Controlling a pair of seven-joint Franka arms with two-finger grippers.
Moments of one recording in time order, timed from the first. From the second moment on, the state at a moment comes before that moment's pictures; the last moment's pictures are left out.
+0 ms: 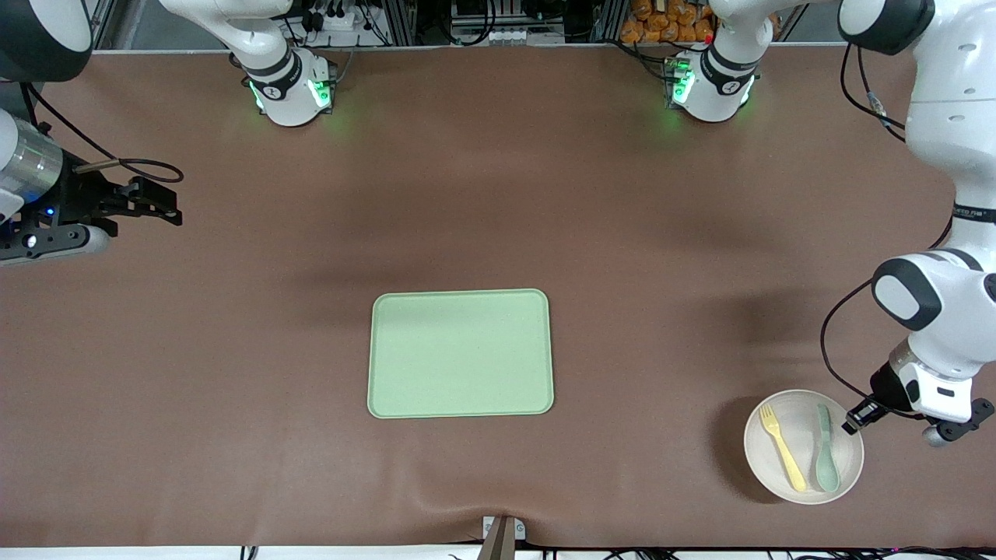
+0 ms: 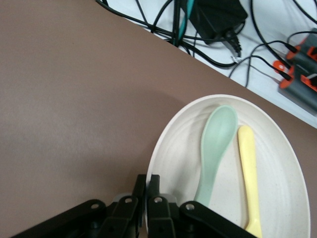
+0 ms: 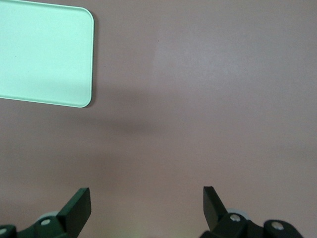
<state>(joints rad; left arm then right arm) 0.28 0.70 -0.19 -1.57 -0.07 2.67 -0.24 -0.01 0.07 0.05 -1.56 0.04 1.52 -0.10</state>
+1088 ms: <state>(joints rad) 0.03 0.58 -0.37 -1.71 -0.03 2.66 -0.72 -0.01 0.10 0.05 -1.56 0.04 1.53 -0.10</state>
